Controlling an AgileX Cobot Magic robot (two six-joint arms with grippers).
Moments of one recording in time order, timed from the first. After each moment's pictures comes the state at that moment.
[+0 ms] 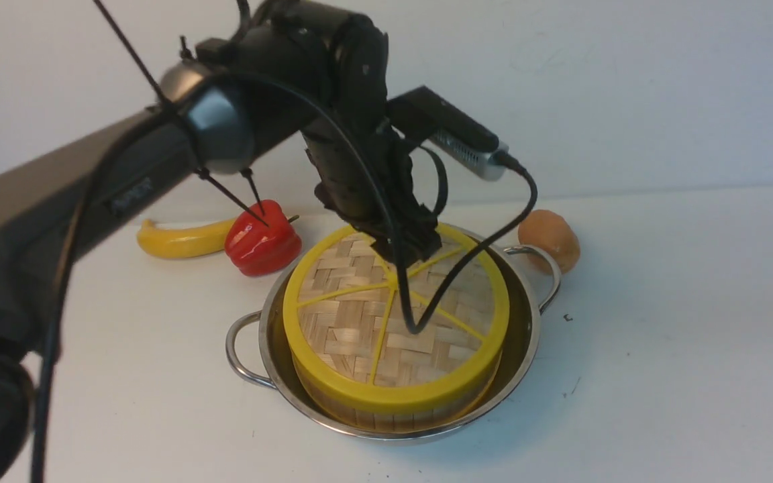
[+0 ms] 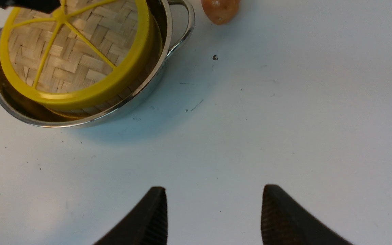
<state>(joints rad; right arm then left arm) 0.19 0.69 -0.95 0.16 1.24 0.03 -0.53 1.99 -1.88 0.04 1.12 0.29</state>
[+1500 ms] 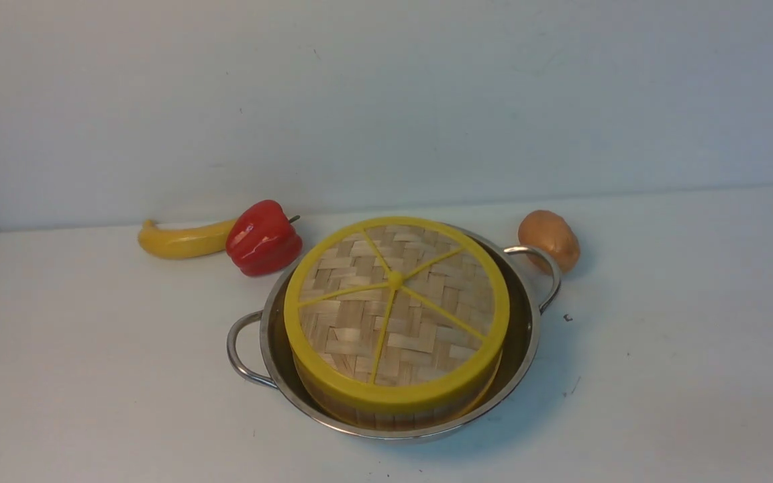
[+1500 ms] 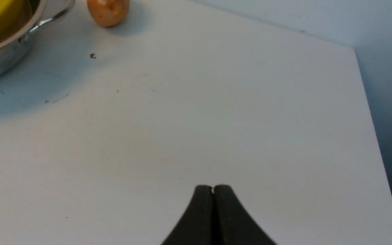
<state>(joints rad) 0.19 0.24 -0.50 -0.18 0.99 -0.05 -0.18 0.30 -0.60 0.03 0.68 0.19</state>
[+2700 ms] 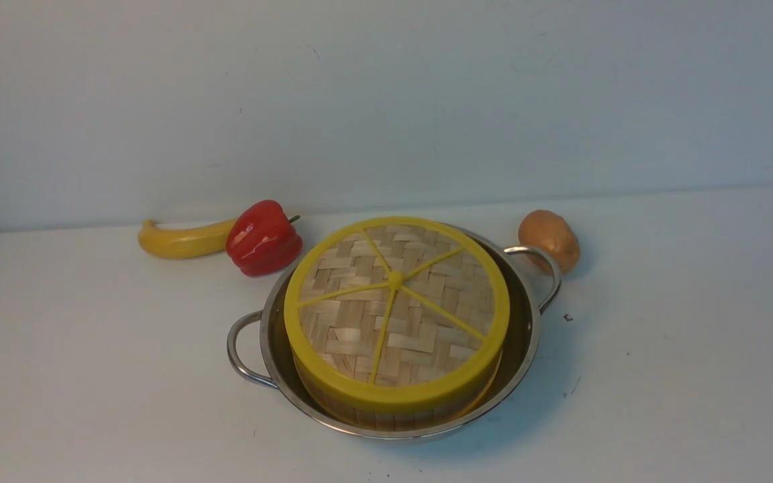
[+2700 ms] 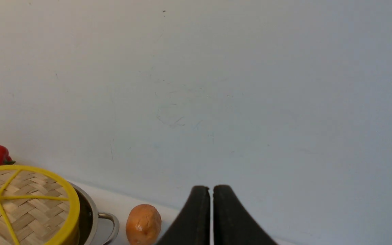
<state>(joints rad) 0.19 0.23 -0.50 -0.03 0.43 -0.15 -0.17 0.02 -0.50 0.01 0.57 0.06</state>
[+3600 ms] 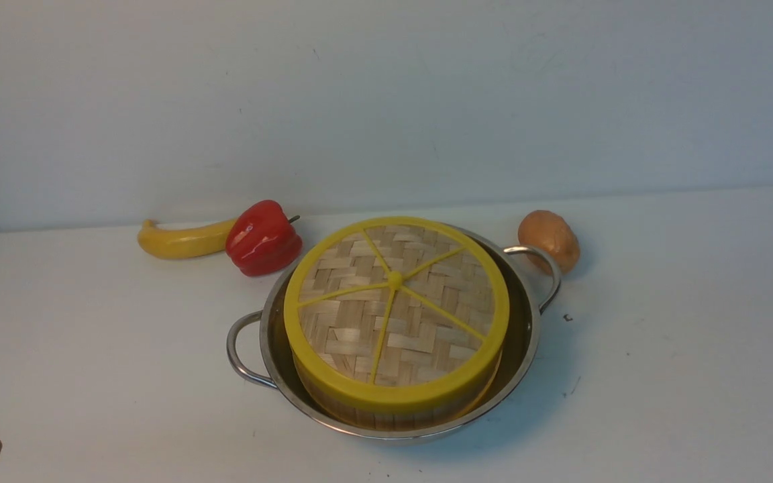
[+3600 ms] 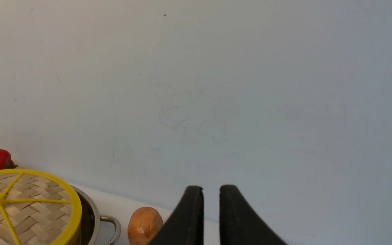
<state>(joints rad) 0.19 0.23 -0.50 -0.02 0.43 -0.15 -0.05 0.00 0.01 0.08 -0.01 0.11</state>
